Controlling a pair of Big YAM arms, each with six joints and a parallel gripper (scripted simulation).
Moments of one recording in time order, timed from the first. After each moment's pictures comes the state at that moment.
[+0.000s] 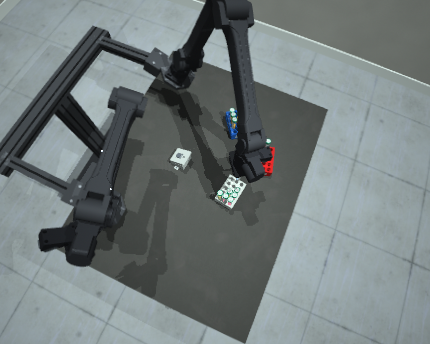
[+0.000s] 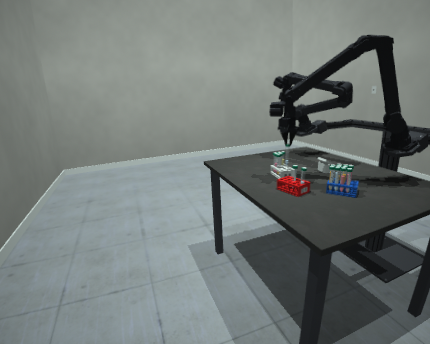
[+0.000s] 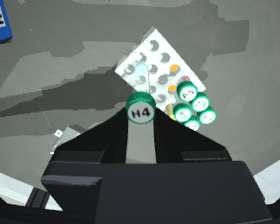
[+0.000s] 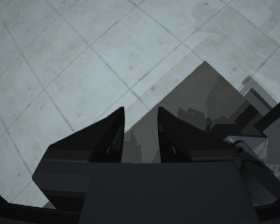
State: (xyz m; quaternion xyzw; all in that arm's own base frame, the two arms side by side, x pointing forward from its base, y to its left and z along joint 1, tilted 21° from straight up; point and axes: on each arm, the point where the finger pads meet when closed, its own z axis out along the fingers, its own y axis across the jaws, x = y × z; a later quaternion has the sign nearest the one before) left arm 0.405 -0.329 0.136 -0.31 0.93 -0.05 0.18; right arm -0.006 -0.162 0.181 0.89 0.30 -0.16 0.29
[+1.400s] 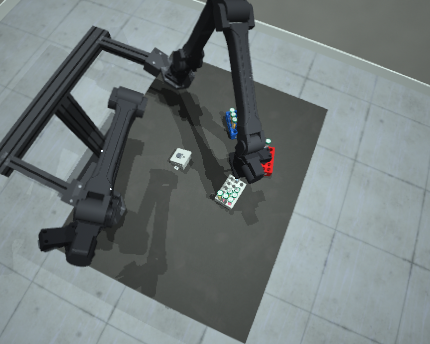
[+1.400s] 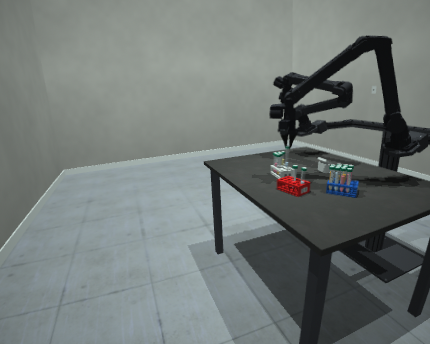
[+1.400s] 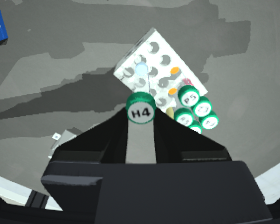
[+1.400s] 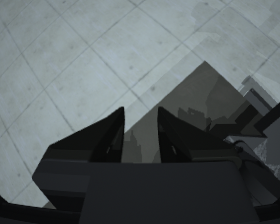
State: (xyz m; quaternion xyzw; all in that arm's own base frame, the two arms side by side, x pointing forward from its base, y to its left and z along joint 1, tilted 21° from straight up) left arm 0.409 -0.329 0.126 -0.31 0.93 -0.05 0.18; right arm -0.006 -0.162 0.181 0.89 0.30 -0.16 0.29
